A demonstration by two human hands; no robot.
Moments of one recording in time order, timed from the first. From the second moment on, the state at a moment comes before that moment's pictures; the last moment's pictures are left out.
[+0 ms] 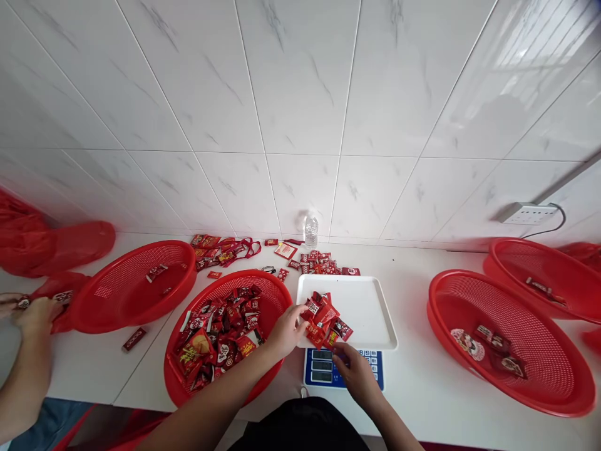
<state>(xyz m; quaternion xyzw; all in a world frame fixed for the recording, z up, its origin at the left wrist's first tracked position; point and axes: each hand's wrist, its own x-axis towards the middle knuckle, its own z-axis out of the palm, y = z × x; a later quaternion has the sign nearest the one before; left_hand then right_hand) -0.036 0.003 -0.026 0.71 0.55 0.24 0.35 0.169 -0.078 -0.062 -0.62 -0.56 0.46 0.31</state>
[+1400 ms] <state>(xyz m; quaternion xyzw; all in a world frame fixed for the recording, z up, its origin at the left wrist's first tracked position) -0.025 -0.037 -0.007 0.32 0.49 0.31 0.74 0.146 -0.062 -0.037 -0.51 -0.52 0.57 0.37</state>
